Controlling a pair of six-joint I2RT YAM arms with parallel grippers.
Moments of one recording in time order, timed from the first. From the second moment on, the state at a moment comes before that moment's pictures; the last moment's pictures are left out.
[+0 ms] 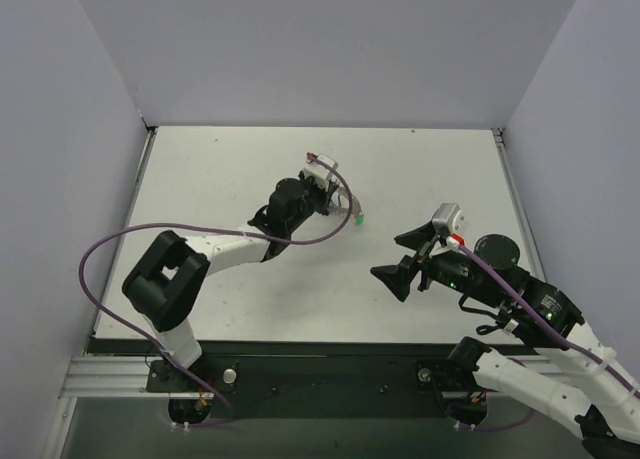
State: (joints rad) left arm -0.71 1.73 1.04 0.61 -0.06 -0.03; right arm 0.82 0.65 0.97 -0.56 -0.11 0.03
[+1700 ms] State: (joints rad) left arm -1.20 1.15 0.44 0.56 -0.54 -0.16; right arm 0.82 0.67 0.92 -0.59 -0.16 0.14
